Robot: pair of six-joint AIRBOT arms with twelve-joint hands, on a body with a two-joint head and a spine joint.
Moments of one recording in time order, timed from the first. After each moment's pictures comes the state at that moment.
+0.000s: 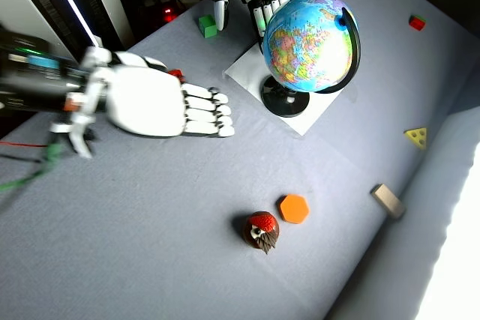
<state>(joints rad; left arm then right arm) 1.45 -0.90 0.55 -0.72 -1.20 1.38 -0.41 -0.88 0.73 -0.05 -0.06 -0.91</state>
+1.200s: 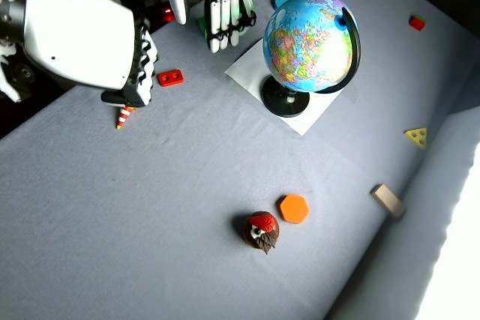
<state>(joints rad) 0.67 -0.89 0.24 -1.63 -1.14 2.04 -0.21 -0.74 0.54 -0.25 -0.16 -0.74</state>
